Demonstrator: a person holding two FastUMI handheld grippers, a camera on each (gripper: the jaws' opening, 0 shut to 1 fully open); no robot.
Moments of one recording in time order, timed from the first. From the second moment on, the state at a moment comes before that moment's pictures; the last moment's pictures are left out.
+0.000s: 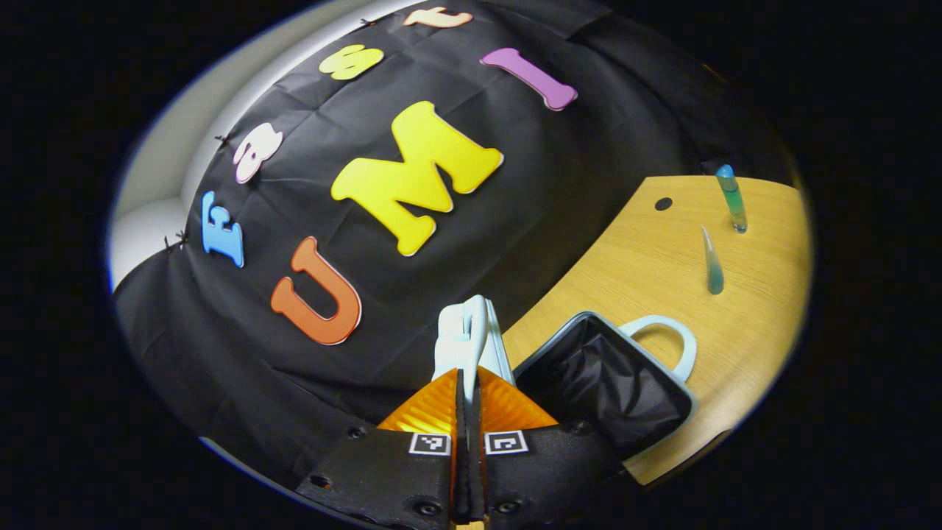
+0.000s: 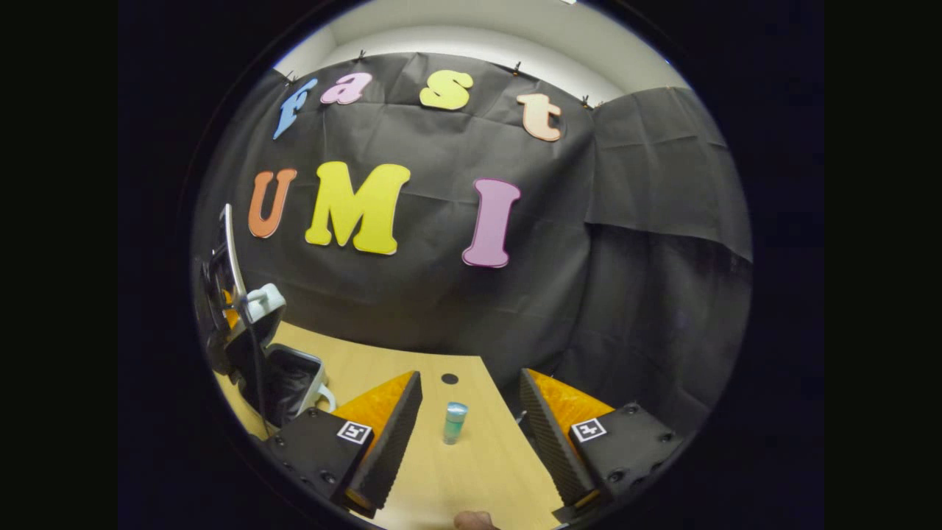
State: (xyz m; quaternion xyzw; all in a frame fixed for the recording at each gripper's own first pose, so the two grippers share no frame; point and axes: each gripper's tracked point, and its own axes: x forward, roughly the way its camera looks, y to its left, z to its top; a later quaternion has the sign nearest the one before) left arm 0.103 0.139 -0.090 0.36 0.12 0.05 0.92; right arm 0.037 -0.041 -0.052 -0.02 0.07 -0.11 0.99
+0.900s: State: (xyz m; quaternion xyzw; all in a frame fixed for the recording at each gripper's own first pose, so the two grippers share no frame) left arm 0.118 0.393 -0.151 0.26 0.14 0.13 0.95; right arm 0.035 0.079 -0.036 -0.04 0.09 -0.10 0.99
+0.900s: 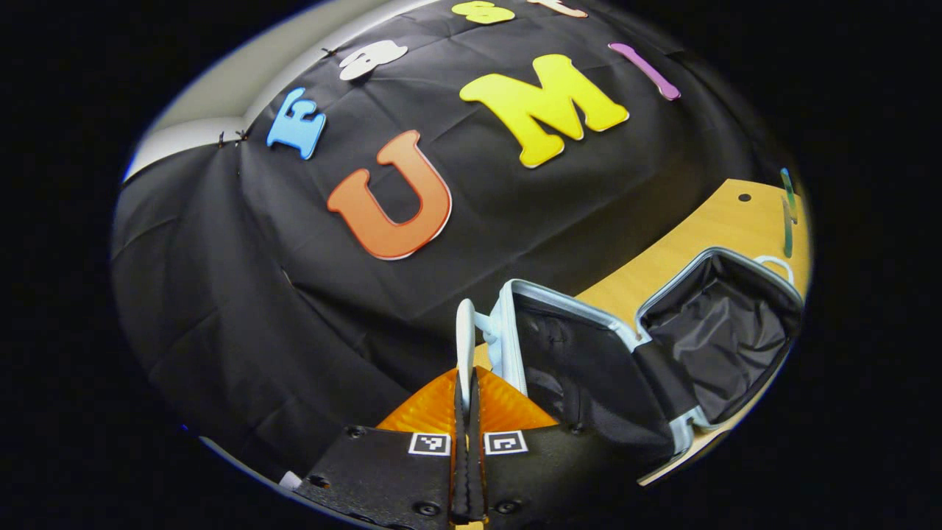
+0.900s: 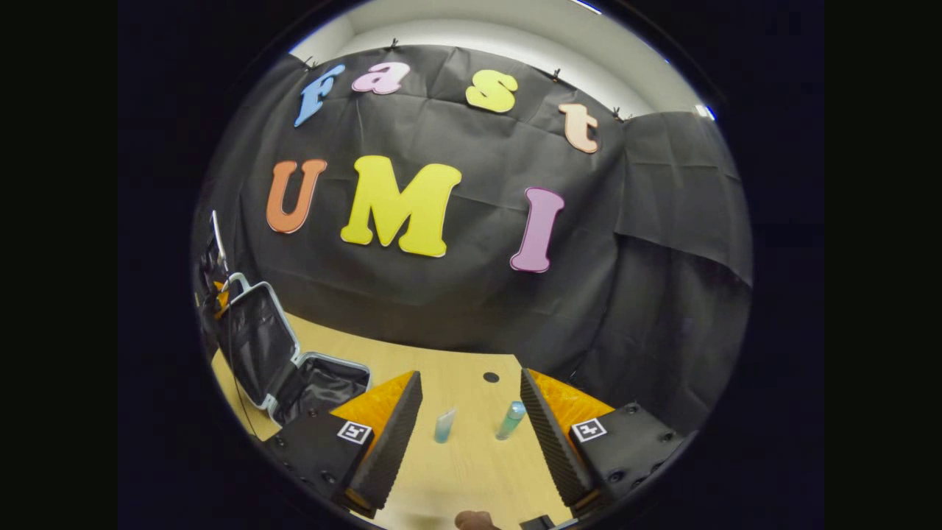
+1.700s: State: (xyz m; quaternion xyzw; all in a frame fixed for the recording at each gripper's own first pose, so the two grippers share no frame) left arm 0.119 0.468 -0.336 0.09 0.27 0.11 0.95; right arm 0.016 0.097 -0.062 -0.06 0.14 -0.10 0.98
